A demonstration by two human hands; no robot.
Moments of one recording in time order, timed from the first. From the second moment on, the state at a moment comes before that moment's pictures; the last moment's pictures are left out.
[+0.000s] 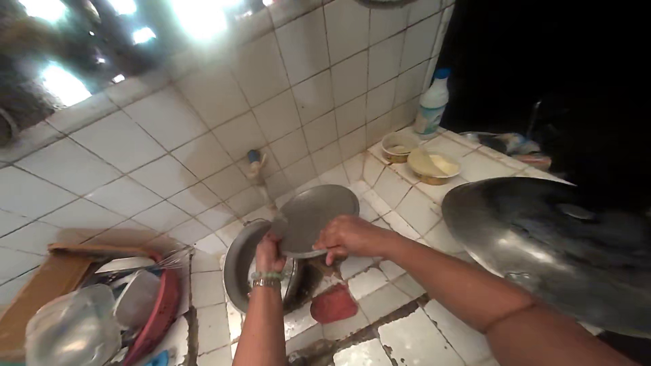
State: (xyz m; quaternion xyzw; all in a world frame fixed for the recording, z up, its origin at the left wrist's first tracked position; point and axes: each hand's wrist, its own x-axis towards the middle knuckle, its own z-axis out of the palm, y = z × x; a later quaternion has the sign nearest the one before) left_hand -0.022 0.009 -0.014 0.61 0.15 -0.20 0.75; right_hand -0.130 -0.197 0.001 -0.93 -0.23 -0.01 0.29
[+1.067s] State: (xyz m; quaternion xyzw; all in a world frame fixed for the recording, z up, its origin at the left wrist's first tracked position) left_hand -0.098 0.147 0.111 0.89 -0.11 0.35 0.27; right_hand -0.079 -0.074 -0.067 -0.91 -0.33 0.14 0.18
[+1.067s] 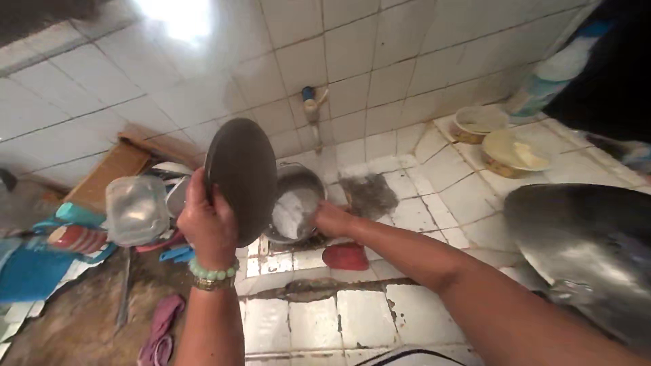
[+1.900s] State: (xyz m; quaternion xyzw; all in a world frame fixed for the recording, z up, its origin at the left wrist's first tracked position) left_hand -0.299 0.352 -0.033 0.60 0.47 0.18 0.62; right_hand -0.134 -0.137 -0.011 -0.89 0.02 0.00 0.45
